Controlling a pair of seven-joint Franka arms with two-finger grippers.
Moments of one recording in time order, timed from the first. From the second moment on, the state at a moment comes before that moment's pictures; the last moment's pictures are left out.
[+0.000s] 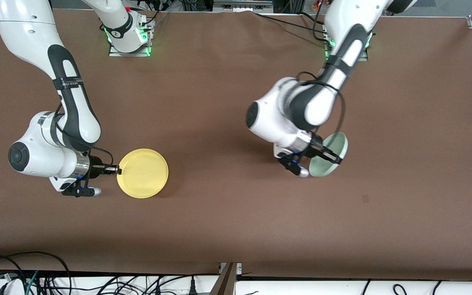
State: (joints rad) left arm -0.56 0.73 -0.15 -1.35 0.98 1.46 -0.23; right arm 0.14 0.62 -0.09 -1.60 0.34 2.10 -0.09
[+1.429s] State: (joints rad) left arm -0.84 0.84 -0.14 -1.25 0.73 1.52 -0.86; right arm 0.14 0.63 -0.09 -1.60 0.34 2.09 -0.09
